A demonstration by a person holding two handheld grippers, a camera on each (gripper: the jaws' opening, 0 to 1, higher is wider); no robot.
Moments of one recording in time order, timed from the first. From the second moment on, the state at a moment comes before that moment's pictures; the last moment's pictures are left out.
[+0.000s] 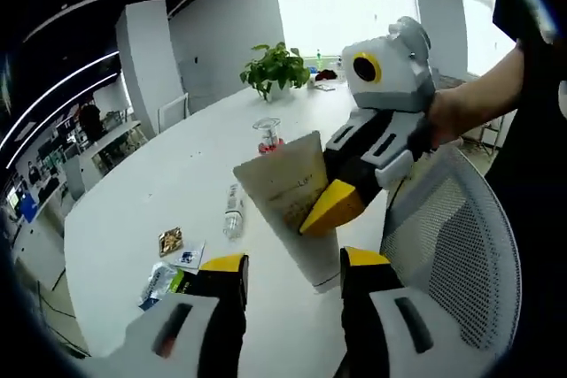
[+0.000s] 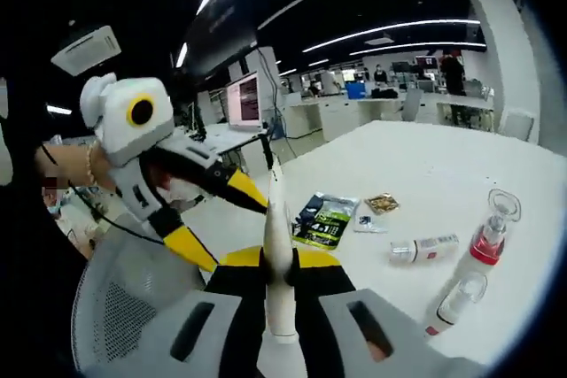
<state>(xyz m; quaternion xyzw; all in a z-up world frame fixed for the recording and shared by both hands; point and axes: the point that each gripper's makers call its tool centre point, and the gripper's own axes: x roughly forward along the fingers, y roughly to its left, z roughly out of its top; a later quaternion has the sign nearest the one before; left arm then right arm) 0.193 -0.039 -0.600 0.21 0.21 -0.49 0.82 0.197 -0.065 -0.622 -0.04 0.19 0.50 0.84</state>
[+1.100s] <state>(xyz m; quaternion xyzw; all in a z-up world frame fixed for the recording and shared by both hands) 0.148 -0.071 -0.594 0.36 0.24 -0.65 0.63 0.149 -0.047 -0.625 -0.12 0.17 0.61 0.76</state>
